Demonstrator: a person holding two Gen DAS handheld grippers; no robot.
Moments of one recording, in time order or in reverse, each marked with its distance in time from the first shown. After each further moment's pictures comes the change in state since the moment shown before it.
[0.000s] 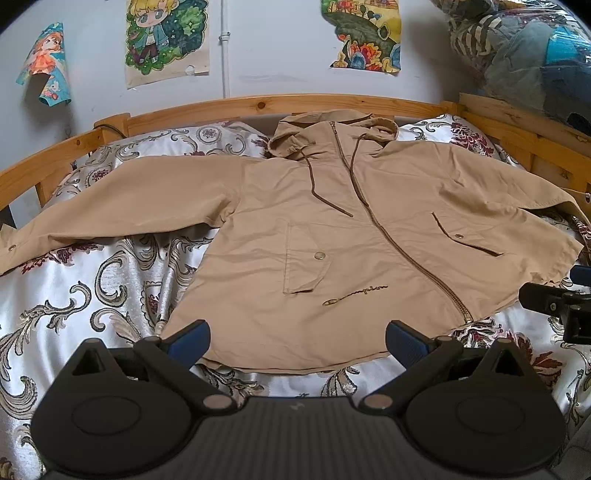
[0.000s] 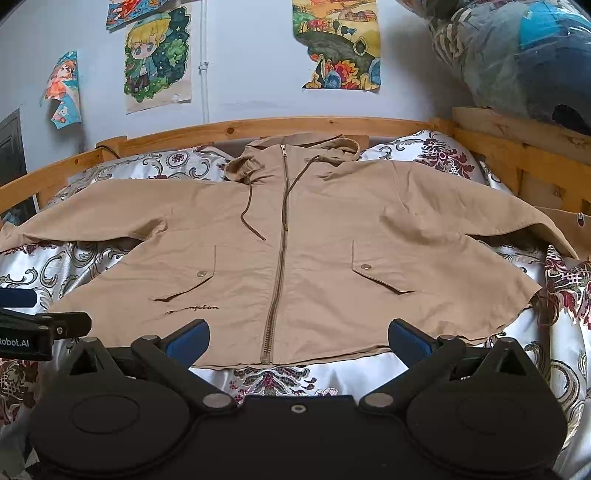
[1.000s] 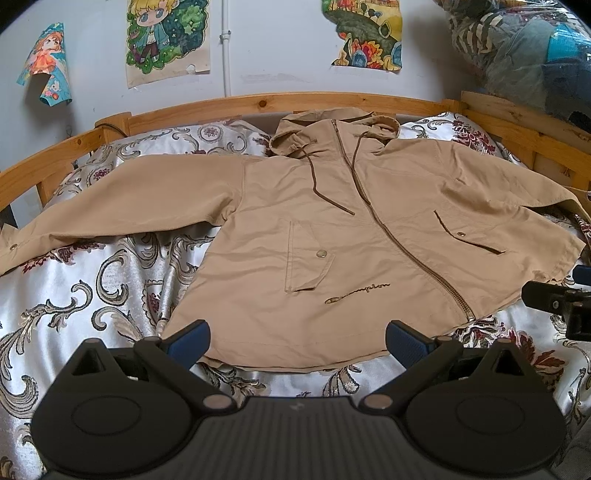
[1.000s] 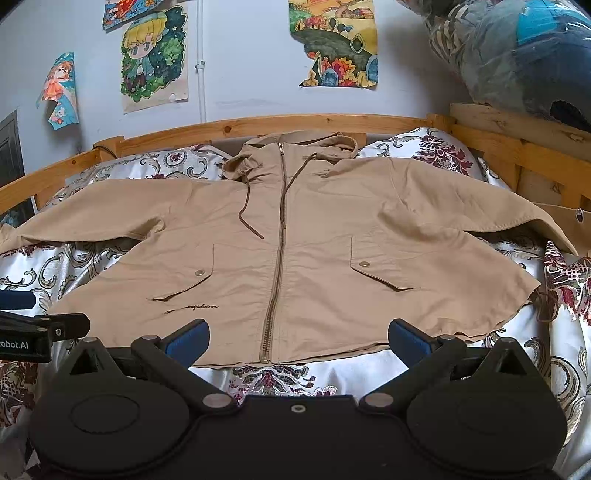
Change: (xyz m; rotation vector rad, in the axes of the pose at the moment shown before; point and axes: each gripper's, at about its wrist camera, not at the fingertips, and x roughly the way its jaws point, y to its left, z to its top) left arm 0.001 0.002 -0.001 0.002 0.007 0.007; right arm 0.004 0.005 0.003 0.005 0.008 -0.002
